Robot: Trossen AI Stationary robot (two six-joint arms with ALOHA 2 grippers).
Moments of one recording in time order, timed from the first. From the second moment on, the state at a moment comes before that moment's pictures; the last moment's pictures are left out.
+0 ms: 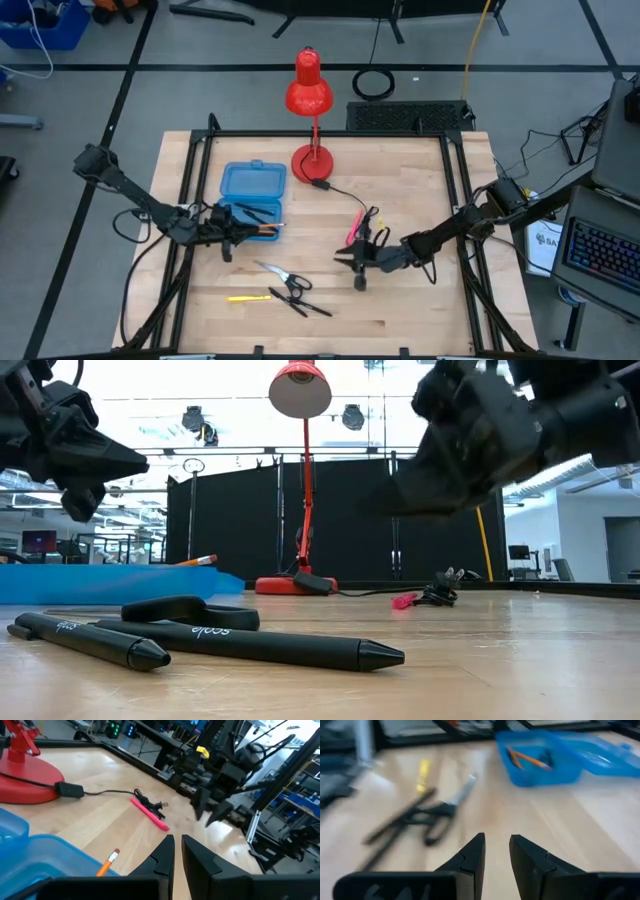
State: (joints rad) left arm -0.60 0.70 0.01 0.56 -0.72 -0.61; right arm 0.42 1.76 0.62 0.74 0.47 0.27
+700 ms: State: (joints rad) left arm -0.60 0.71 0.01 0.59 -0.77 -0.60; right arm 0.27 1.71 0.62 0.37 0.33 0.63
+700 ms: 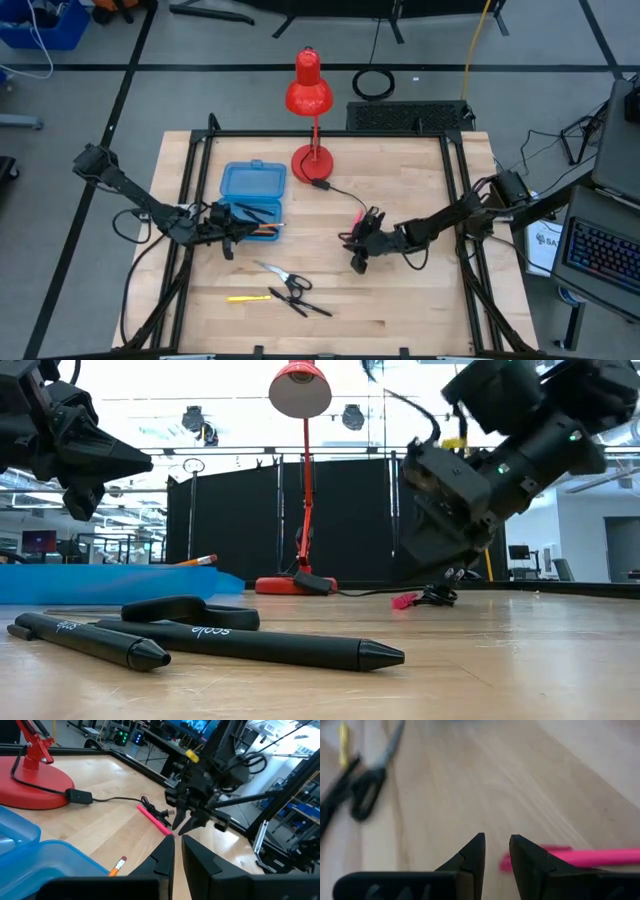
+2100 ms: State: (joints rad) left arm -0.60 0.71 0.01 0.55 -0.76 -0.57; right arm -0.18 1.56 0.62 0.08 -0.31 0.91
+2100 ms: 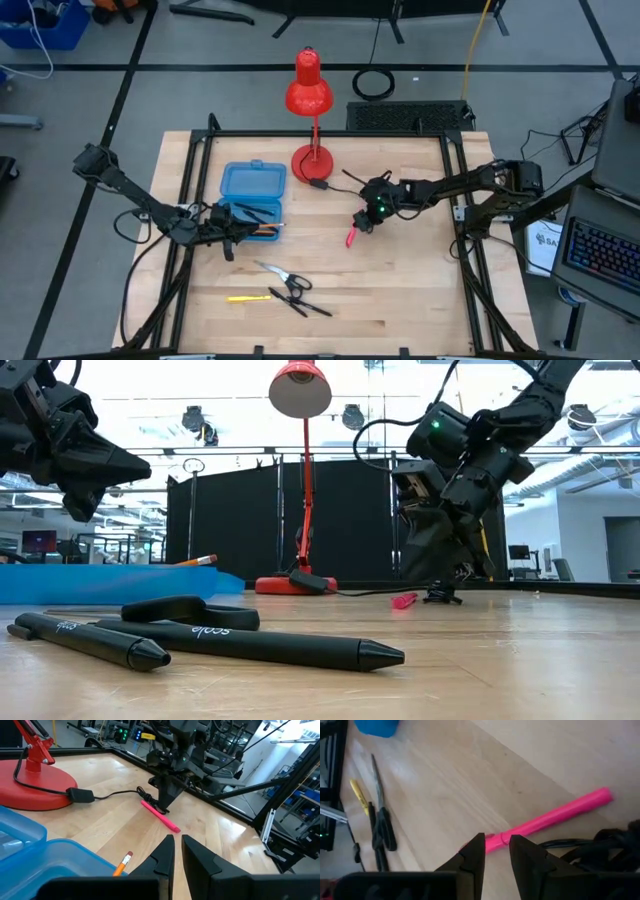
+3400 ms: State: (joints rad) left arm -0.60 0.71 0.01 0.52 -0.81 -0.58; right arm -0.07 1.68 0.69 0.07 -0.32 0.63
